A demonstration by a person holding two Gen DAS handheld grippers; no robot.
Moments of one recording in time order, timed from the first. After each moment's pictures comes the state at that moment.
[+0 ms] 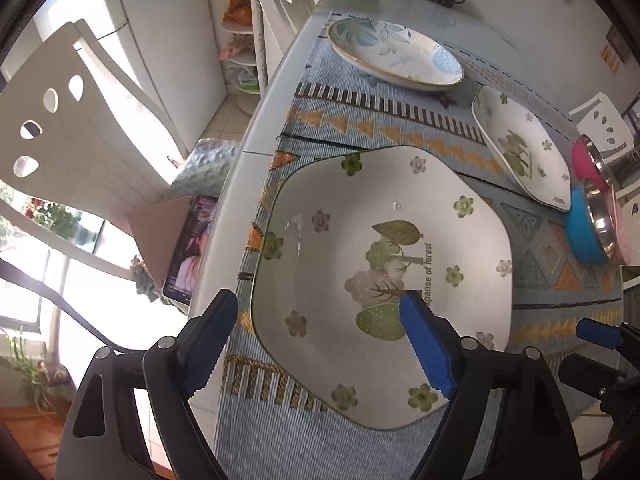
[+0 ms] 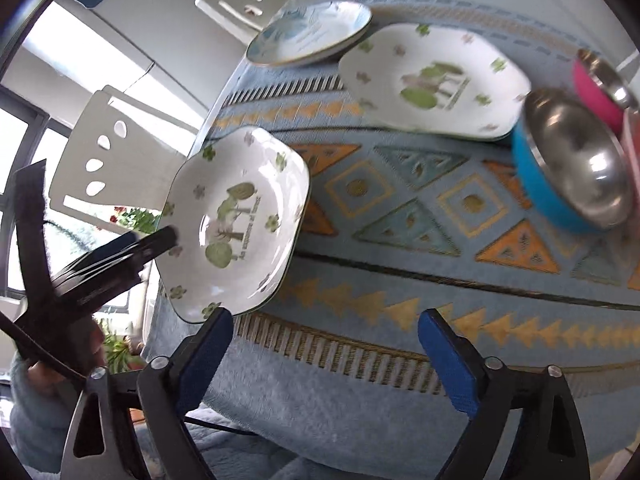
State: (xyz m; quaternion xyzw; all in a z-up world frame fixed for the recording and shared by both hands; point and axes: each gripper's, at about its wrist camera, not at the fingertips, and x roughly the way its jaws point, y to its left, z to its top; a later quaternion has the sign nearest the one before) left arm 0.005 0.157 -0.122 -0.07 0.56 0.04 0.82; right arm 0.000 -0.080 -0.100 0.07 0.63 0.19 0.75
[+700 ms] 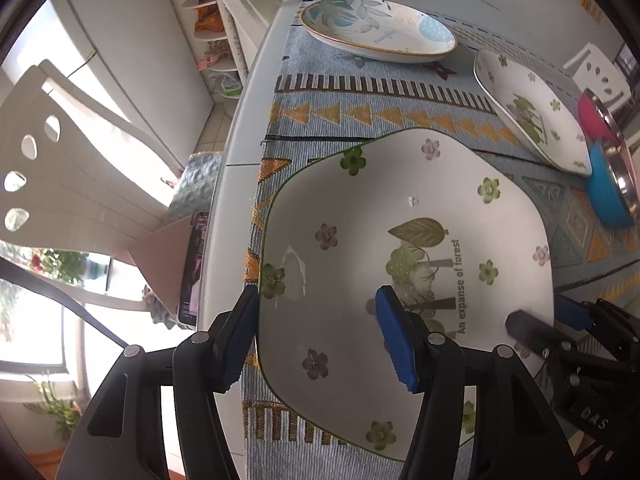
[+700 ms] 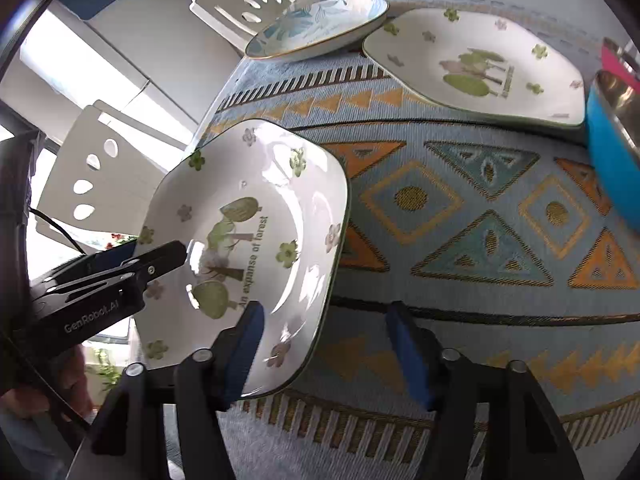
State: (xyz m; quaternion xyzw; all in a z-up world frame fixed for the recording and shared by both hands) left arm 0.025 0.151 -0.139 0.02 0.58 0.01 0.82; right arm 0.009 -0.034 -0.154 0.08 0.58 0.17 0.79
